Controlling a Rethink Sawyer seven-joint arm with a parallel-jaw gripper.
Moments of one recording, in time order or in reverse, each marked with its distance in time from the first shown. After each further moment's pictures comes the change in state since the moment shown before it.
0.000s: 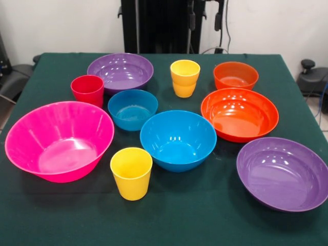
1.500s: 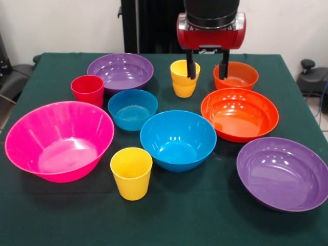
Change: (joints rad) arm 0.016 0.332 0.019 -0.593 -0.003 0.365 0.000
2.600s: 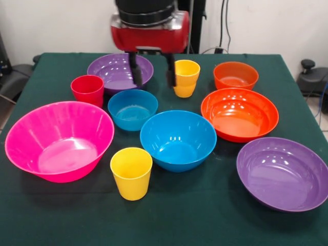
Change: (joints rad) arm -0.144 0.021 0.045 -0.152 -0.032 0.074 0.000
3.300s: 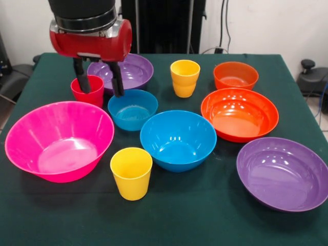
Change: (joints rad) arm -0.108 0.037 0.062 -0.065 -0.105 0.008 -0.003
